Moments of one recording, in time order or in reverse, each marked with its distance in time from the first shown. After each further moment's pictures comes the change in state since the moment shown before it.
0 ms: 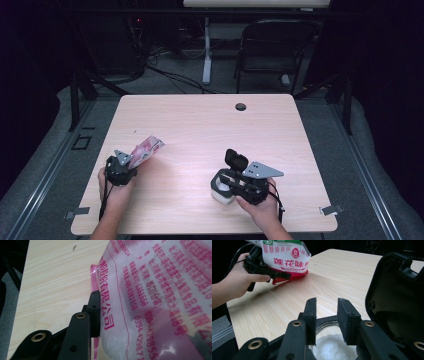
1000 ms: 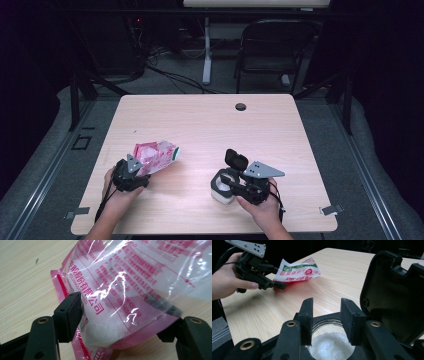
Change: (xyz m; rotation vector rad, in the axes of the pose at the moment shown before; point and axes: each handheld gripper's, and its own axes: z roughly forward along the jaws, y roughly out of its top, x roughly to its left) left arm -0.022 0.000 -0.013 -0.009 -0.154 0.196; right arm -0.001 0.000 -0.002 0.007 -0.028 0.010
